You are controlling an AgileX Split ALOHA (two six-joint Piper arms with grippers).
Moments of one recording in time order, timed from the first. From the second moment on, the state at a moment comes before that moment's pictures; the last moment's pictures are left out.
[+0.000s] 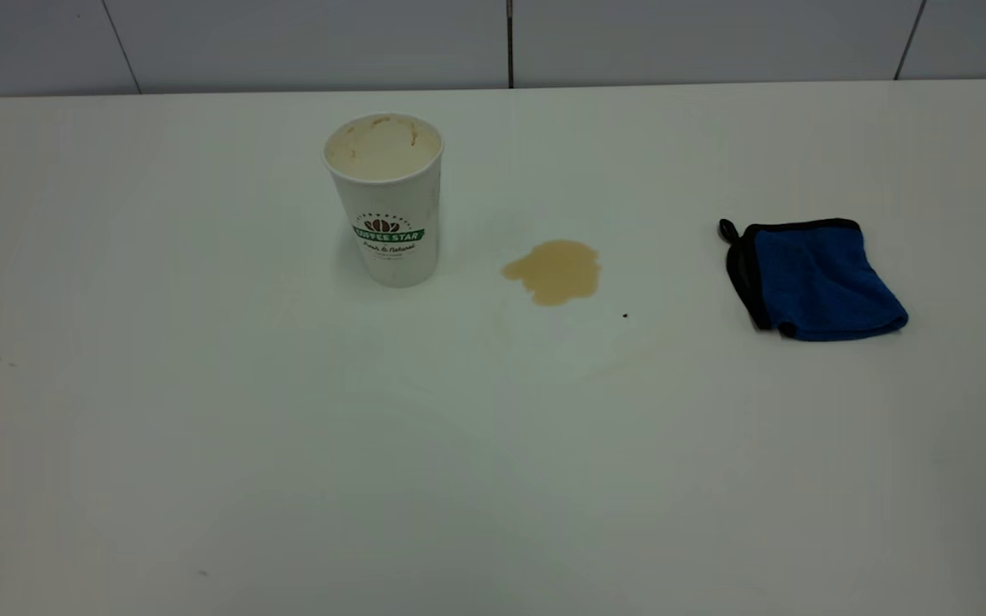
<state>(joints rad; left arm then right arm) -0.05 -0.02 -0.49 0.06 1.14 -0.04 0.10 -0.02 -0.47 0.00 1.11 0.14</state>
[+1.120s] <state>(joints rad) -0.05 -0.02 -0.49 0.06 1.14 -0.04 0.10 1.74 -0.83 0.38 0.33 -0.44</state>
